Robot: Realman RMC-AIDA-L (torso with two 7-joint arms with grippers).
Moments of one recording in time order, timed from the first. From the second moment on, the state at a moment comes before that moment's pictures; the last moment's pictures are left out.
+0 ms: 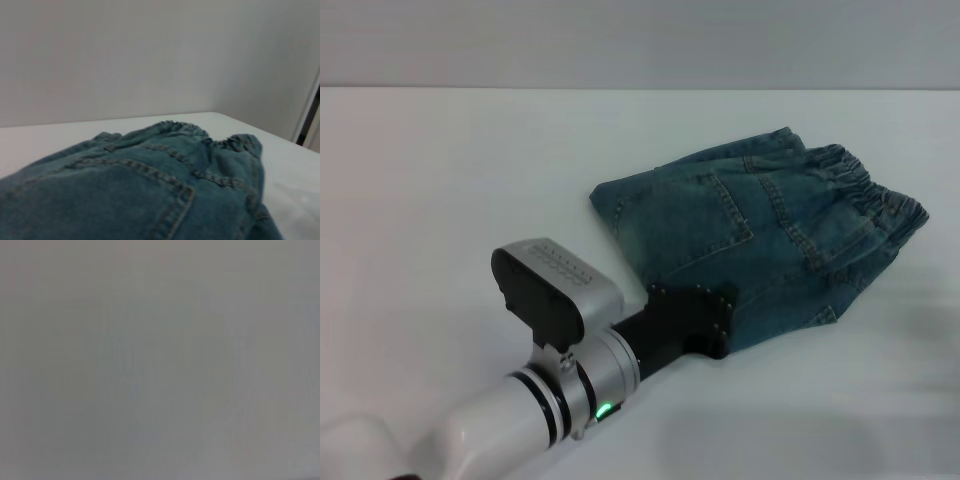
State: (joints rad) left arm -0.45 -2.08 -0.48 -0.73 2.54 0.55 -0.28; right arm 0.03 2.08 1.27 0.39 -2.88 -1.21 0.26
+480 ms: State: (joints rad) left arm -0.53 -2.07 -0.55 -0.64 2.53 0.55 -0.33; right arm -0.01 2.08 1.27 0.44 -2.88 -1.21 0.27
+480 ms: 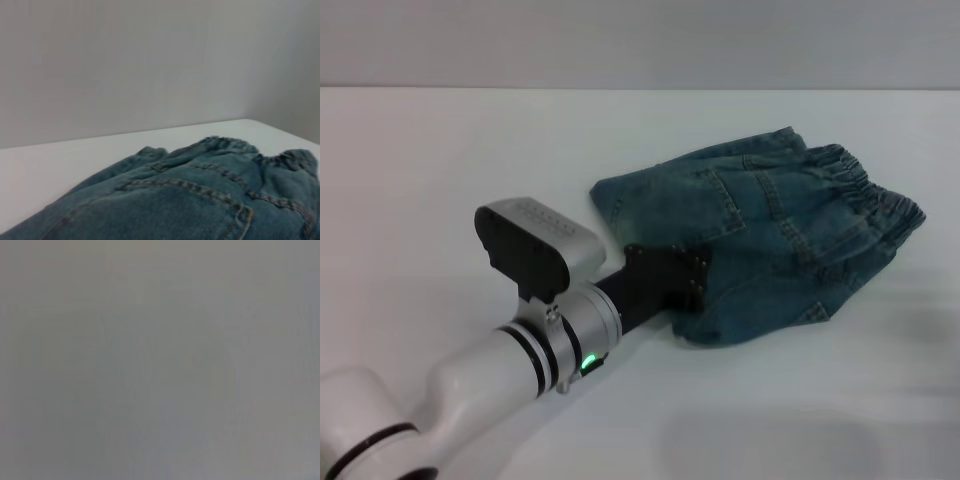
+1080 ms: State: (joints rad) left arm -0.62 -2.07 -0.60 -0.53 2.54 0.53 -0.41; right arm -0.02 2.08 1.26 0.47 -2.88 -1.20 0.29
